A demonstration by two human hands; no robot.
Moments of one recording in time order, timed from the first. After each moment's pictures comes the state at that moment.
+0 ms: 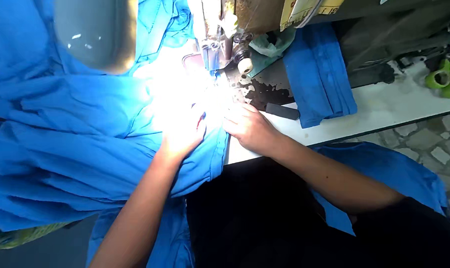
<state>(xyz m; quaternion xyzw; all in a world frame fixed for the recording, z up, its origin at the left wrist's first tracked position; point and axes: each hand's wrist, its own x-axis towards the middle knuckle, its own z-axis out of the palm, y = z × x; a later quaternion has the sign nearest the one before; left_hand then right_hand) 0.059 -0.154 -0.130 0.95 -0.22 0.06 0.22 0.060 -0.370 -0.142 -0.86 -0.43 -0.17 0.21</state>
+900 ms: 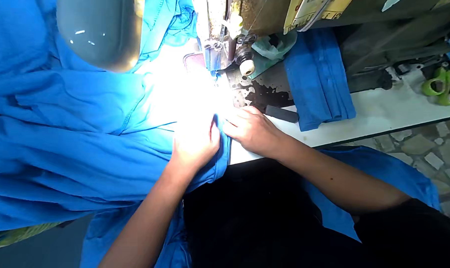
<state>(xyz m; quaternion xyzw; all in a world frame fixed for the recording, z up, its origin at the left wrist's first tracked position) 0.026 -0.189 -0.109 0.96 -0.16 0.08 0.23 0.060 -0.376 -0.133 -0.86 -0.46 -0.14 0.18</state>
